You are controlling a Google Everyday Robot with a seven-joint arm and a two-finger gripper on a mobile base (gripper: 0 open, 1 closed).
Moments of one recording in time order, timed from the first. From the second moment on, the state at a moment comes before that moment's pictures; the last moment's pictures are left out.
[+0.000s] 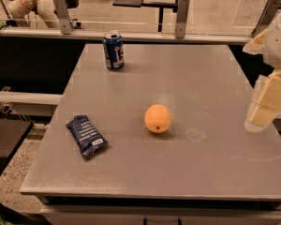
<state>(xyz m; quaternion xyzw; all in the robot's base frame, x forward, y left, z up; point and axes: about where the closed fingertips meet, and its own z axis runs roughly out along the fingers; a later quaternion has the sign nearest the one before) 0.438 -0.216 0.980 -0.60 0.78 -0.04 0.17</state>
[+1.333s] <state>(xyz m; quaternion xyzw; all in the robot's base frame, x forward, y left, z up) 0.492 -0.136 0.934 -0.64 0.74 0.01 0.20</state>
